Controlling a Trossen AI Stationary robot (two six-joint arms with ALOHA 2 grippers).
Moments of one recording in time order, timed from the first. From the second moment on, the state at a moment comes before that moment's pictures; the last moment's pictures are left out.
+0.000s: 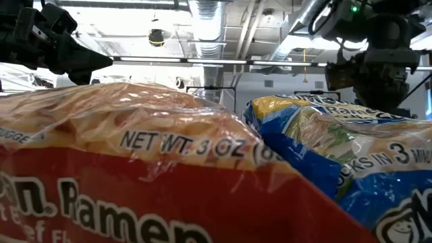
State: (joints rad) left arm 0.00 0.01 0.04 0.00 -0.17 -0.07; right arm 0.06 1.20 0.61 -0.60 -0.09 0.58
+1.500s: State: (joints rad) left arm 0.00 0.01 0.04 0.00 -0.17 -0.07; right arm -0.28 1.20 1.15 -0.88 0.40 -0.01
